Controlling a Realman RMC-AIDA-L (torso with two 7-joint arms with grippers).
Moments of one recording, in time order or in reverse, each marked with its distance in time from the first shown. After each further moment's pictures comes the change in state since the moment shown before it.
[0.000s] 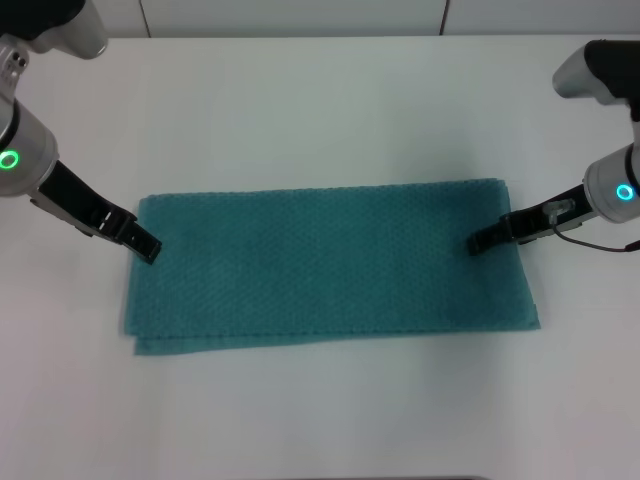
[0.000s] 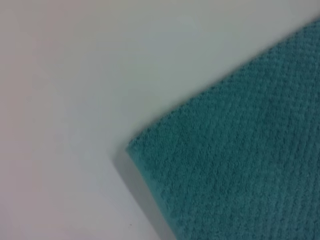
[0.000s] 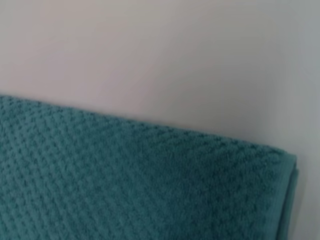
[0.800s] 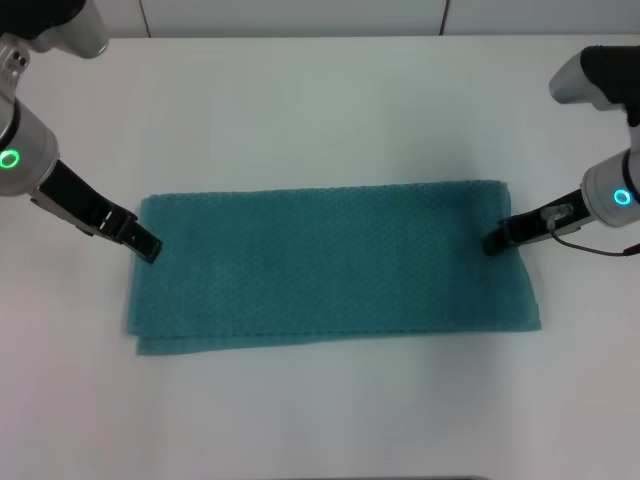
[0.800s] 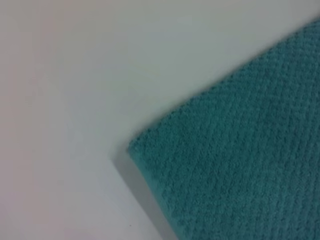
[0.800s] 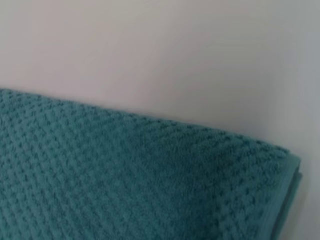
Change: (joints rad) left arm -0.001 0.000 0.000 0.000 -0.001 0.001 0.001; right arm 0.000 0.002 -0.006 0.014 0.000 -0.012 -0.006
